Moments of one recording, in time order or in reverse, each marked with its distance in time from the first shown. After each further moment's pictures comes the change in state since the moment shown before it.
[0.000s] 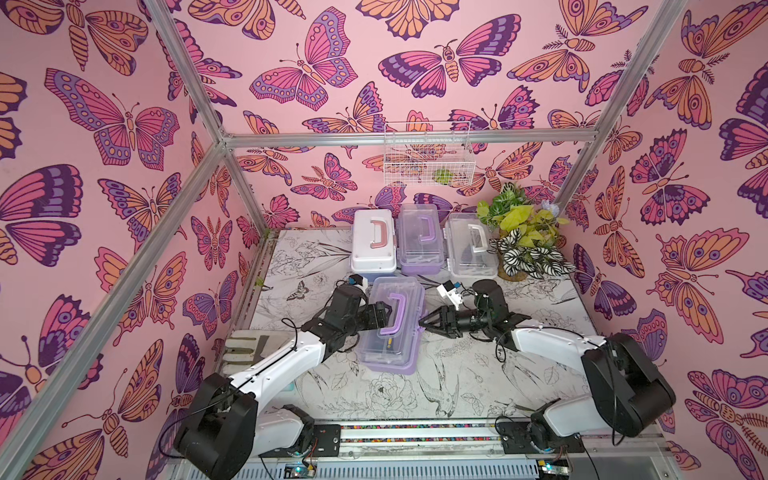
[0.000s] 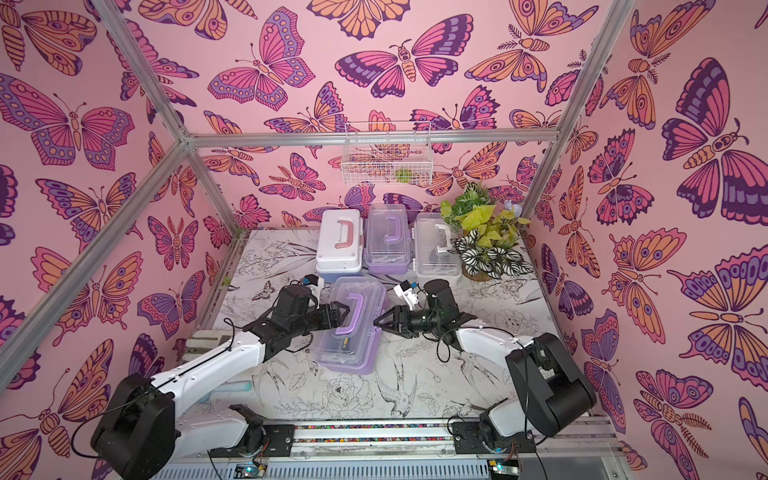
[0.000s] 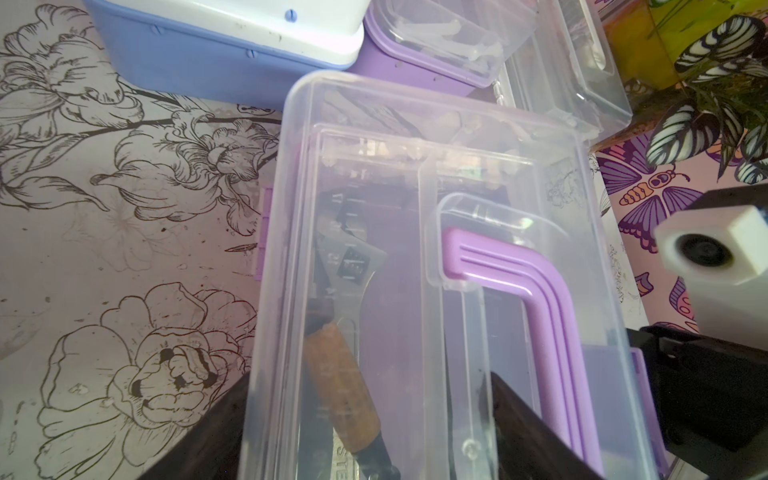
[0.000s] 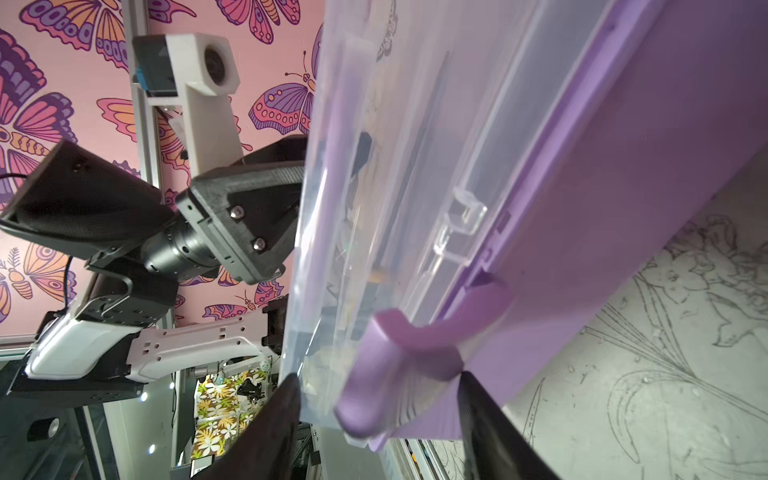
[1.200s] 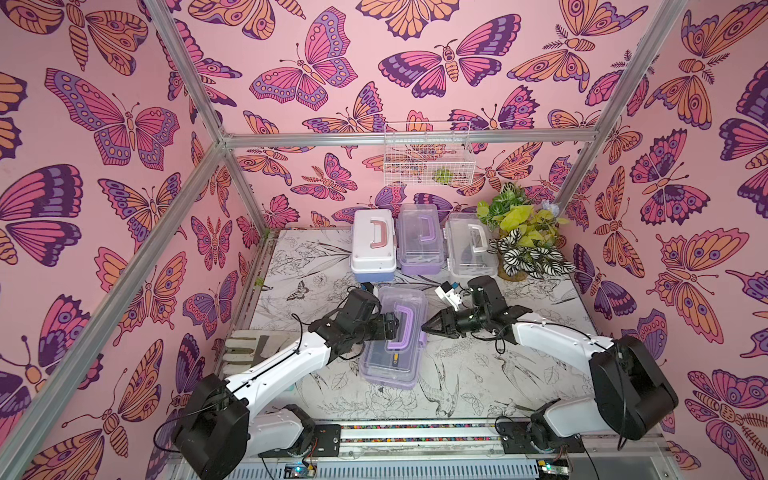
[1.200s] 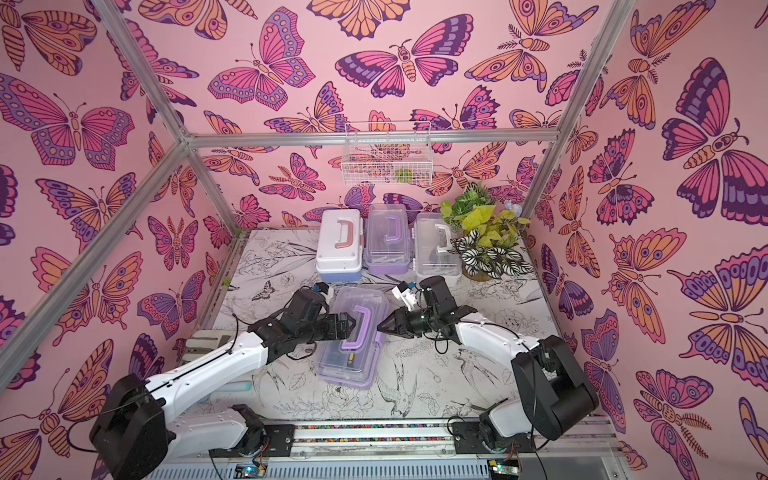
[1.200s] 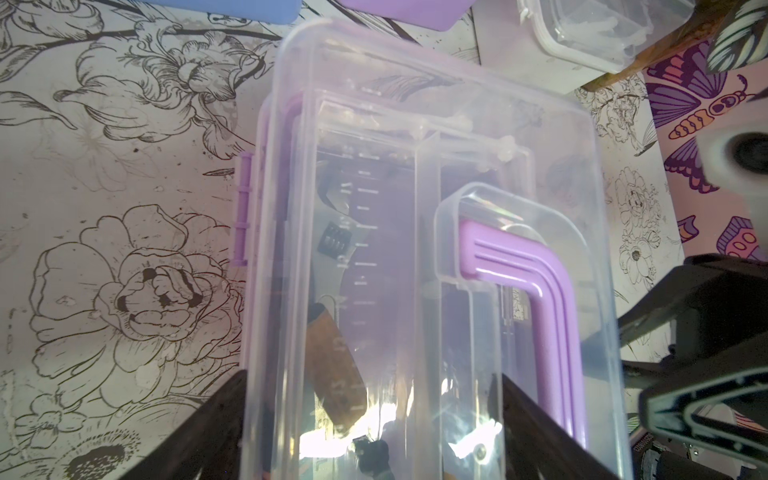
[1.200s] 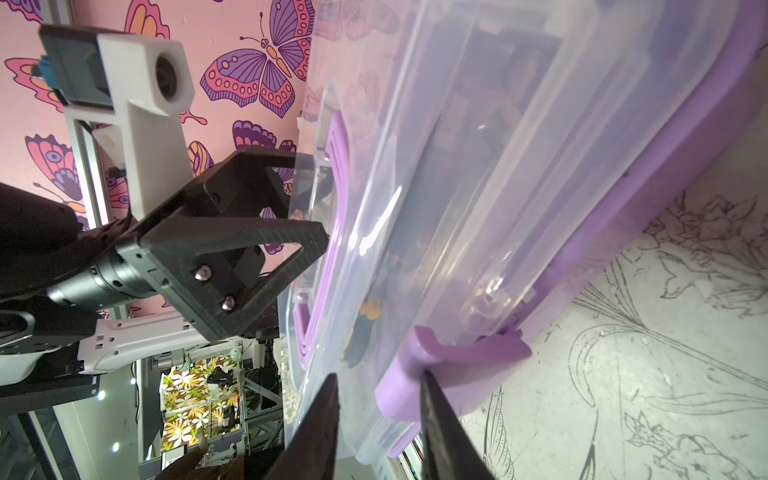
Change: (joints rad) left arm -0.128 -0.015 0.075 -0.220 -0.082 -0.026; right arm 0.009 -0.023 0.094 -0.309 0.044 -0.165
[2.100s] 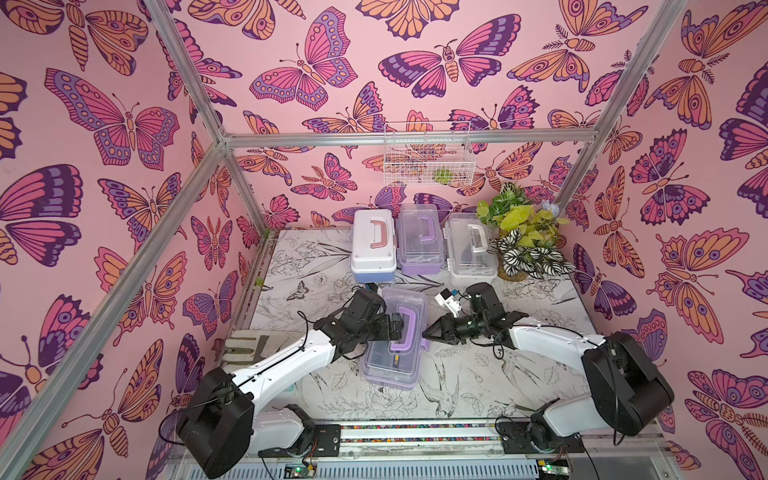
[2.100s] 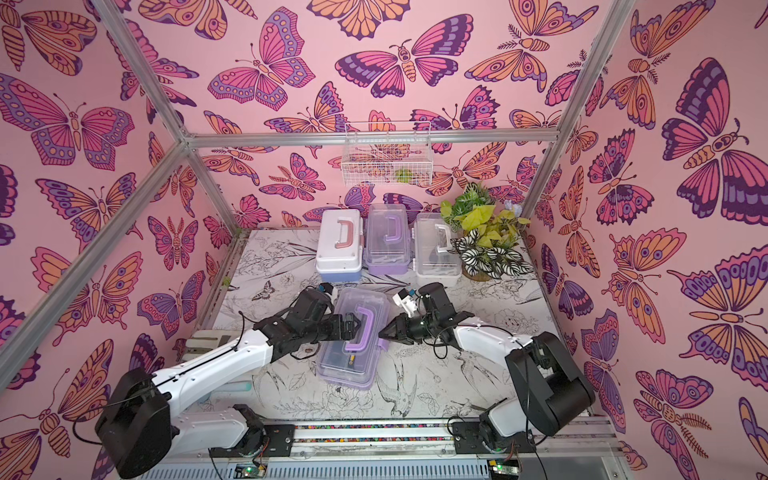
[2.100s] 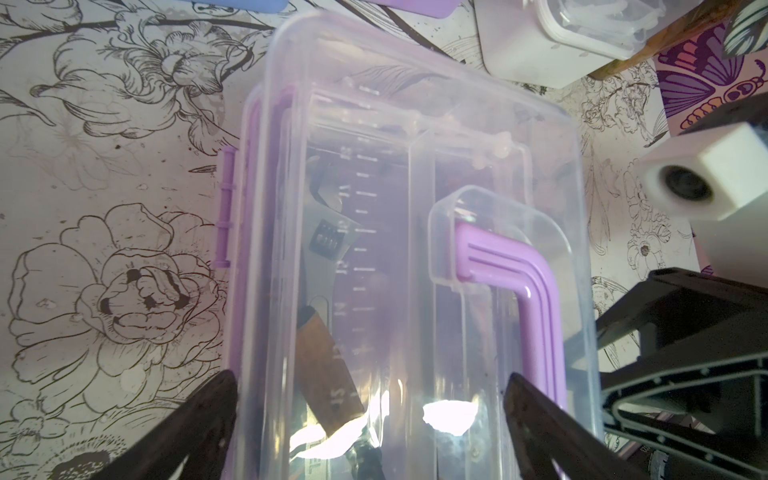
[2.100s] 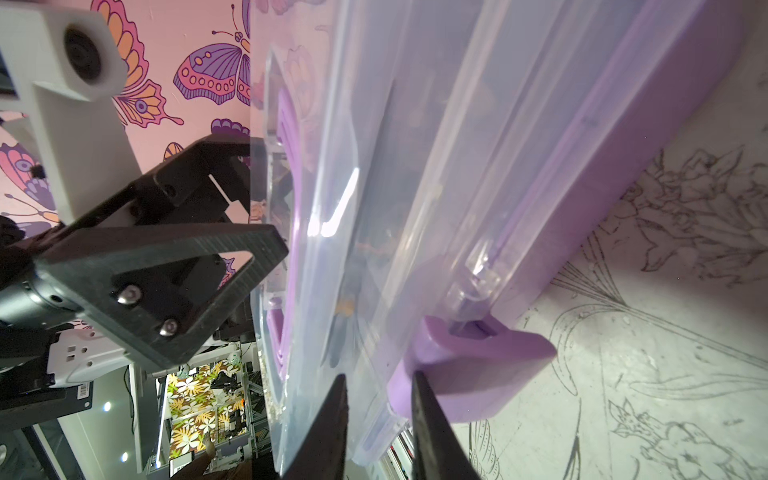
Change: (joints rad) left arm -0.027 0.038 0.021 -0.003 -0.014 -0.009; right arm 0.015 0.028 -0.068 0.065 0.023 0.031
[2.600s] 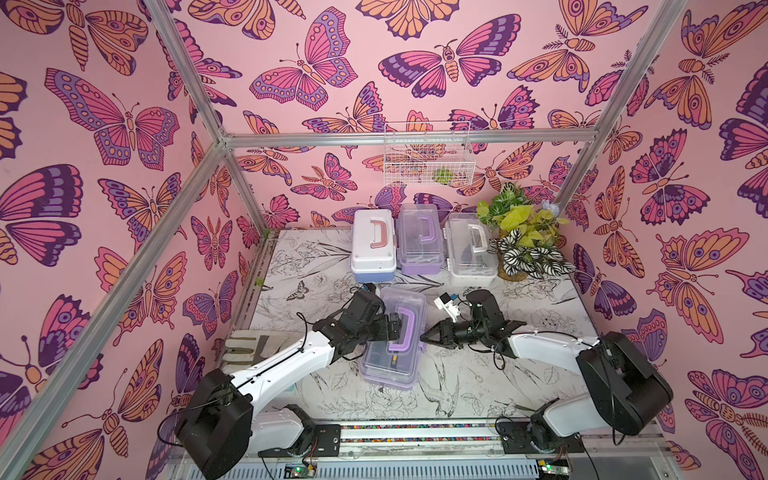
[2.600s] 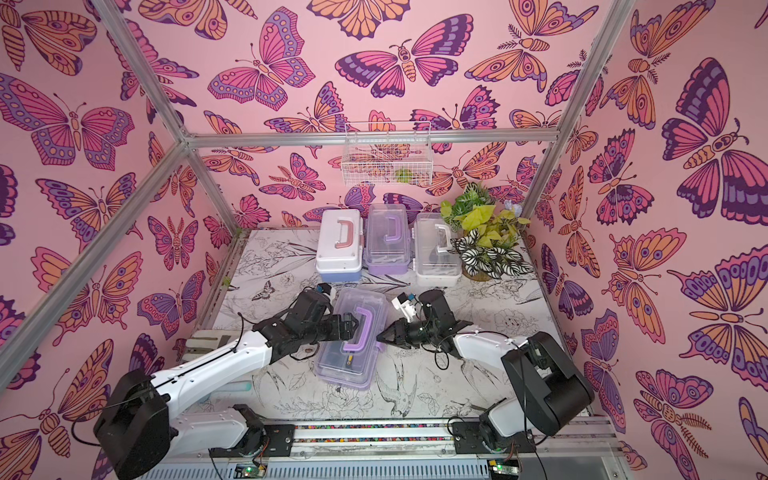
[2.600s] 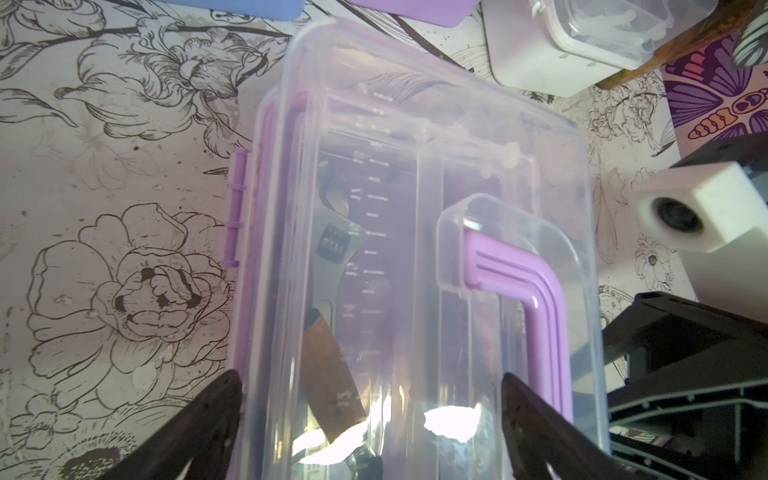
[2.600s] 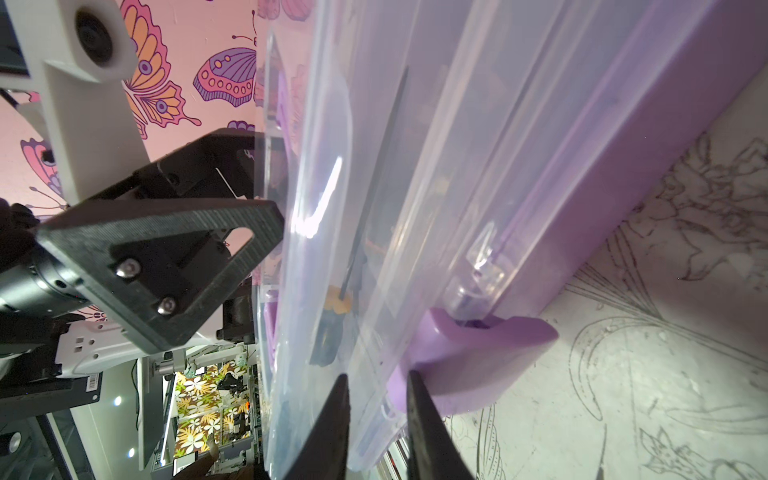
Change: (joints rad) left arm -0.006 -0.010 -0.016 0.008 -0.028 -0.013; right arm 0.026 -0.005 -0.100 0.208 0.001 0.074
